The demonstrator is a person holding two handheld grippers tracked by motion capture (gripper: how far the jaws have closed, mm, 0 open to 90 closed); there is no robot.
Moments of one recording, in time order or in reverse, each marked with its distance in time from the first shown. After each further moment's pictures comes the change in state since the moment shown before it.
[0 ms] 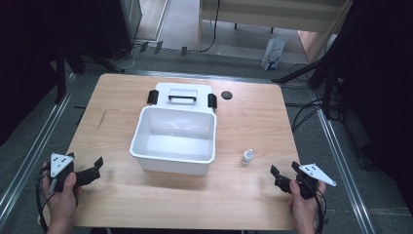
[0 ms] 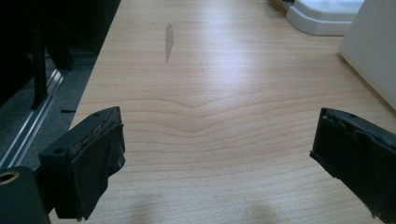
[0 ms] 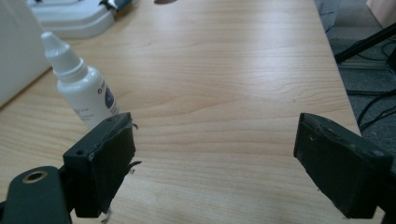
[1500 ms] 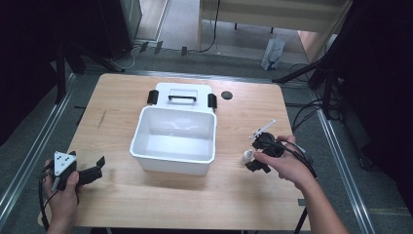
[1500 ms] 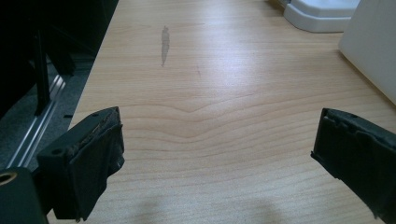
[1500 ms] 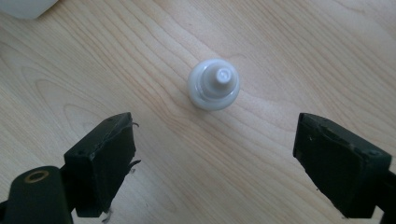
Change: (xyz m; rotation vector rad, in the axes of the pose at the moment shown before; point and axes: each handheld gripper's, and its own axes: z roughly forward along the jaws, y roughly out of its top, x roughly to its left) left arm -0.004 0.002 0.004 -0.002 0.004 0.034; right arm 0.089 0.114 0.063 0.778 0.183 -0.498
